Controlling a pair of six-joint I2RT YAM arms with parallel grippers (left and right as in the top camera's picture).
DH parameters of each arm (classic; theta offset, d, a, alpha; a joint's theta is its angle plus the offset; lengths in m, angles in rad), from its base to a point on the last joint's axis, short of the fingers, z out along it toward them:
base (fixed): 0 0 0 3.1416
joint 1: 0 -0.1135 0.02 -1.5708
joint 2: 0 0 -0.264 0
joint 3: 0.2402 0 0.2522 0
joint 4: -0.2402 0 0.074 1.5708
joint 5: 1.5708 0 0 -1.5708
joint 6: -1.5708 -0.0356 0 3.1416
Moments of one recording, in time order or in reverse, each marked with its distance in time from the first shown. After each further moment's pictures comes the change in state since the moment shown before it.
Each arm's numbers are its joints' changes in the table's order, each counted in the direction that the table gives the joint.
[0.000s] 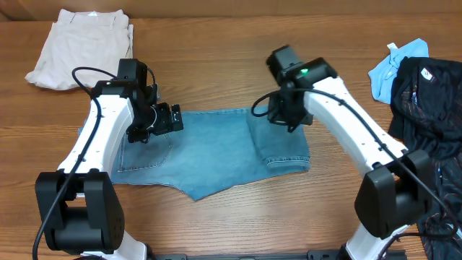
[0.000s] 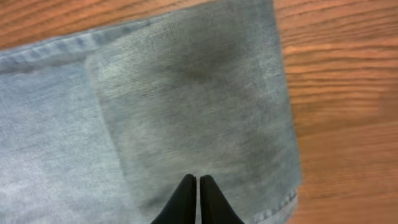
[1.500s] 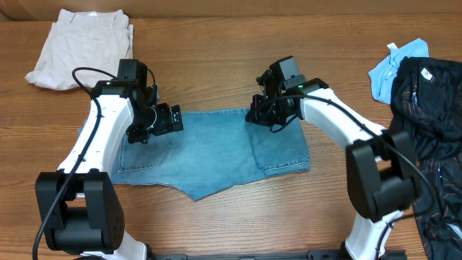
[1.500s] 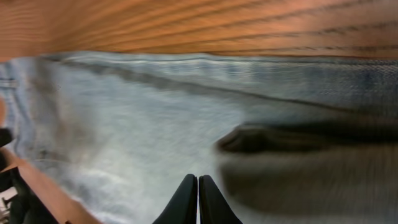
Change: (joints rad) left arm 0.000 0.000 0.000 -0.010 0.000 0.000; right arm 0.045 -0.123 -0.214 0.579 -0.515 0.102
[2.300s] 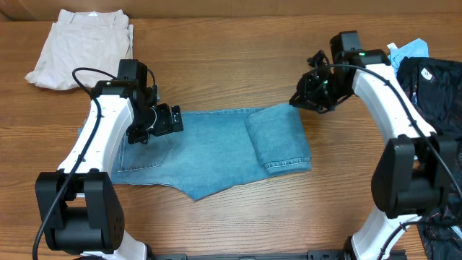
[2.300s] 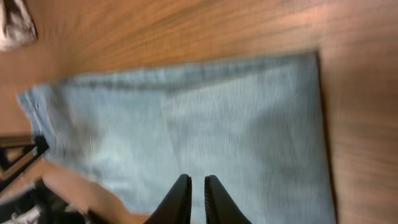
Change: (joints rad) left arm 0.000 0.000 0.000 -0.004 0.000 0.000; right arm 0.291 0.053 0.219 -0.478 -0.043 0.214
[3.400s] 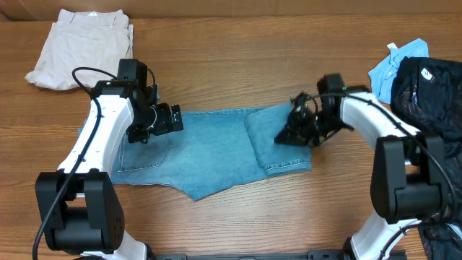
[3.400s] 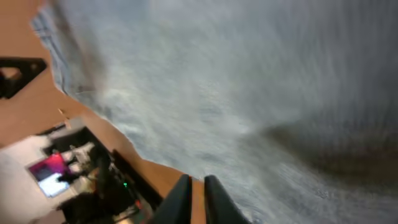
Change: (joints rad) left arm 0.000 0.000 0.000 0.010 0.001 0.000; right arm -0.038 0.033 -0.338 0.141 -0.231 0.080
